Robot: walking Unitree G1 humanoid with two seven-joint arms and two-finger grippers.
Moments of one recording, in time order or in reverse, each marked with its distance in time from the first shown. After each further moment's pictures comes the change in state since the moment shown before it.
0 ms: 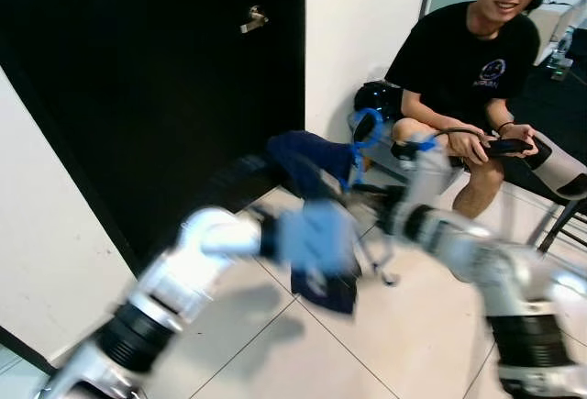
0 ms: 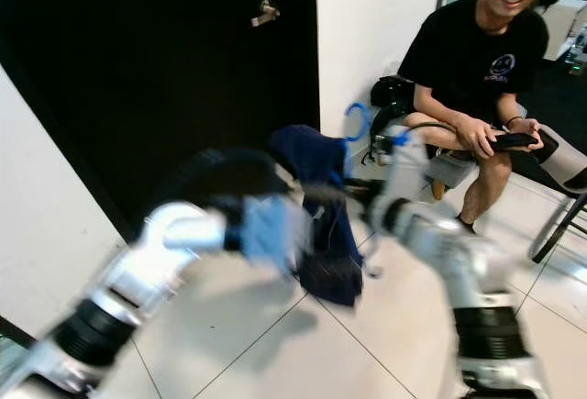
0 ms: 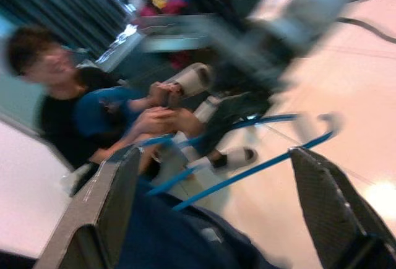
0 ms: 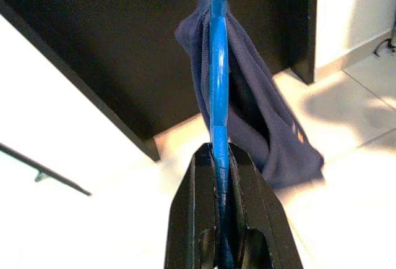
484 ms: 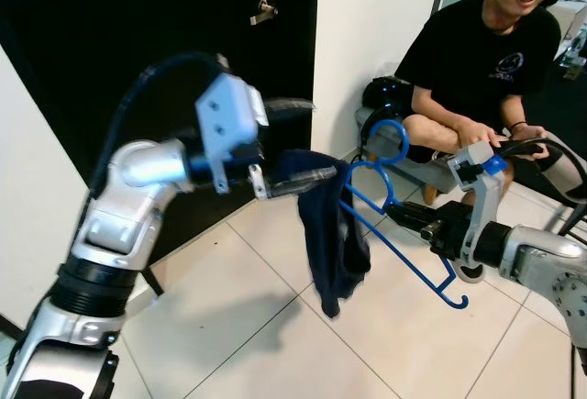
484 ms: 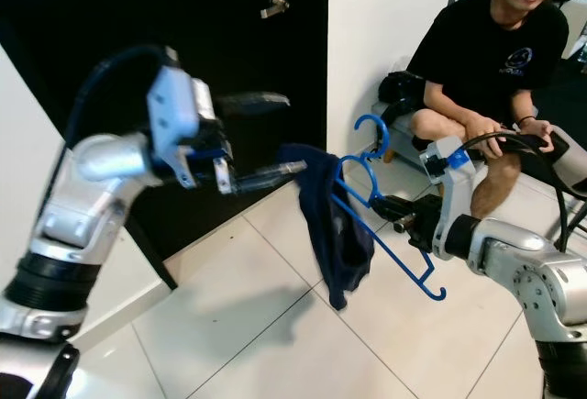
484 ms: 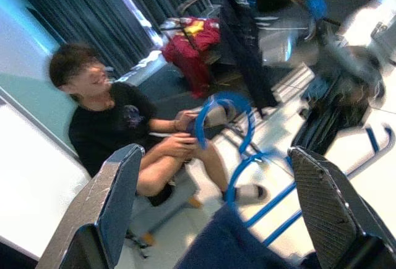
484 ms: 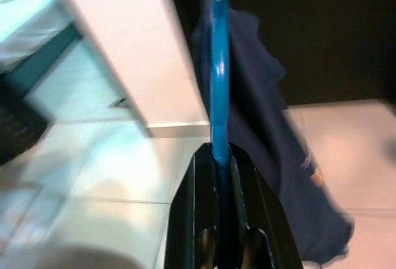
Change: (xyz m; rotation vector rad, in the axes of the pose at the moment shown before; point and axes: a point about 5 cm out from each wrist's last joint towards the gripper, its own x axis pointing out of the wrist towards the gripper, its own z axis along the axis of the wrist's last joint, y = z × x) left arm -0.022 0.042 0.023 -0.078 -0.084 0.009; right arm -0.066 0.004 0.009 -0.224 0.024 0.465
